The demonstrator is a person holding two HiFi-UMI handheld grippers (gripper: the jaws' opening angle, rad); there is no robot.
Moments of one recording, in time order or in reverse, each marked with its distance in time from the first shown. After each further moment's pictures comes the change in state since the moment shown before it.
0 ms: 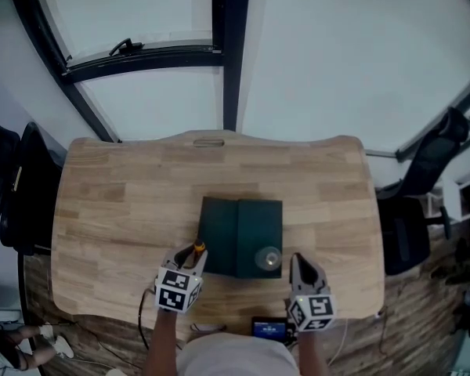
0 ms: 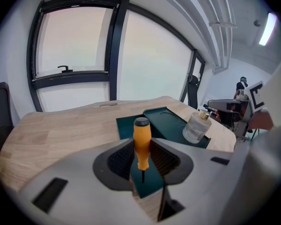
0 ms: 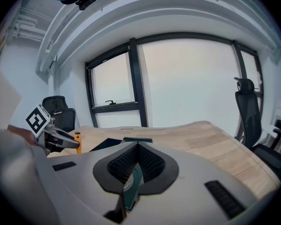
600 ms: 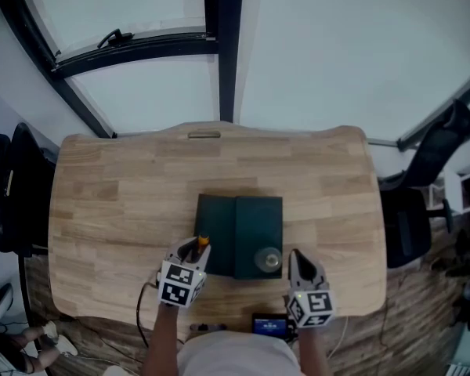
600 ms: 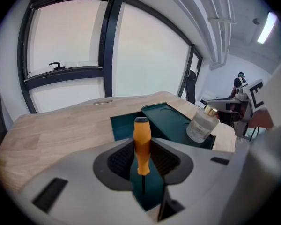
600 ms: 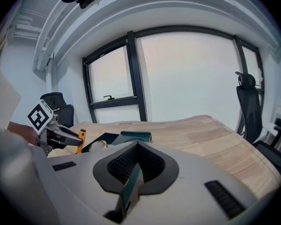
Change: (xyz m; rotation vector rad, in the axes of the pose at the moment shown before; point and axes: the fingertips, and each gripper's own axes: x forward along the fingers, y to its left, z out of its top) left arm 0.031 -0.001 0.000 0.040 0.054 -0.032; right arm 0.018 -0.007 -0.020 0.010 0.059 -0.003
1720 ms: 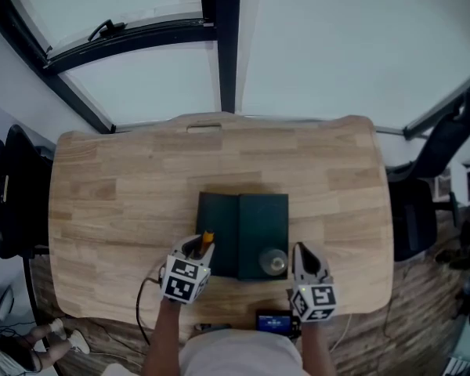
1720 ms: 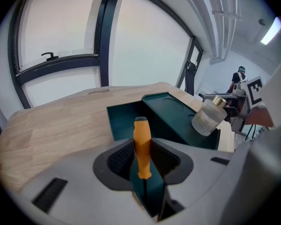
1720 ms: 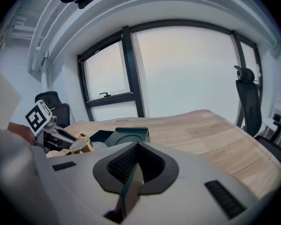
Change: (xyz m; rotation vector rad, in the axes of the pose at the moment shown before) left arm 0.025 0.005 -0.016 0.000 0.125 -0.045; right arm 0.026 -0.010 -0.009 0.033 0.035 -0.019
